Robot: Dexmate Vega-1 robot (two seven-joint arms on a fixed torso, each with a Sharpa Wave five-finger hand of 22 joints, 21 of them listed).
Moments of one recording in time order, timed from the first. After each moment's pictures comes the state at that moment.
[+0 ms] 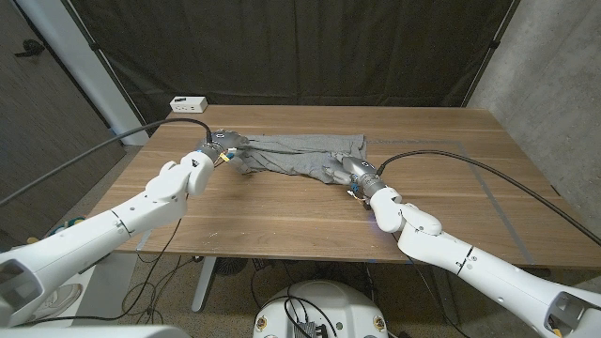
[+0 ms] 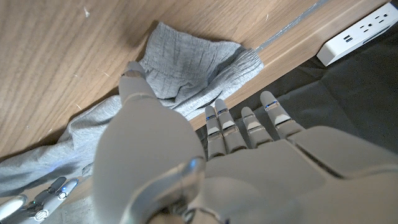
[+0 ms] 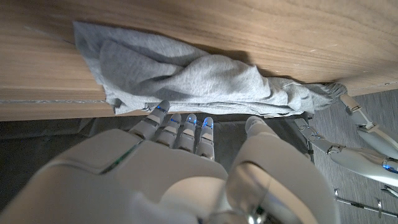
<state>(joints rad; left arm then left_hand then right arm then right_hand) 0.75 0.97 0.69 -1.82 0.78 0.46 -0.07 0.87 -0.06 -0.11 -0.15 0.56 0.35 -0.10 0.27 0.18 0.39 -0.15 0.30 0.19 0.15 -0.04 0.20 0.17 0.01 0.13 0.57 0.20 -0.85 -0.65 -0.81 -1.81 -0.46 -0.43 -0.19 0.41 0.16 0.28 0.07 0.24 0.19 -0.07 0.20 0.18 0.16 -0.02 0.20 0.19 0.07 -0.04 0.19 0.18 0.15 0.00 0.19 0.17</state>
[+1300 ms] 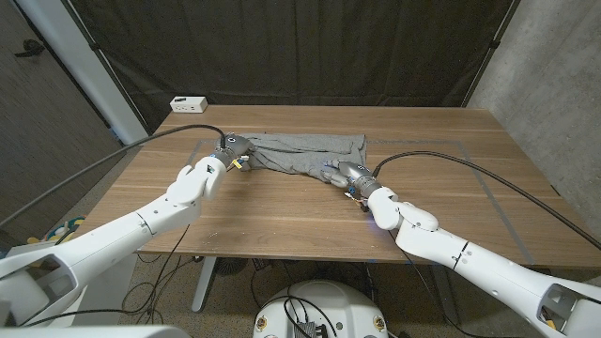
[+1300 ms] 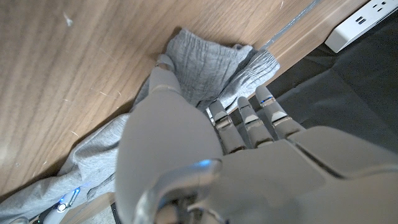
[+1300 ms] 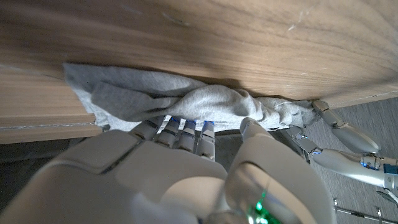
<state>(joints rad) 0.69 0.86 0.77 -1.68 0.92 0.43 -0.03 1.13 0.10 -0.02 -0.15 0.37 0.69 -0.21 0.27 0.18 0.75 -0.21 0.30 0.19 0.31 -0.04 0.21 0.17 0.09 0.05 0.62 0.21 -0.80 -0.64 -0.84 -1.75 -0.42 -0.40 -0.14 0.40 0.18 0.32 0.10 0.24 0.28 -0.05 0.21 0.18 0.19 -0.02 0.20 0.19 0.09 -0.04 0.19 0.18 0.14 -0.01 0.19 0.17</state>
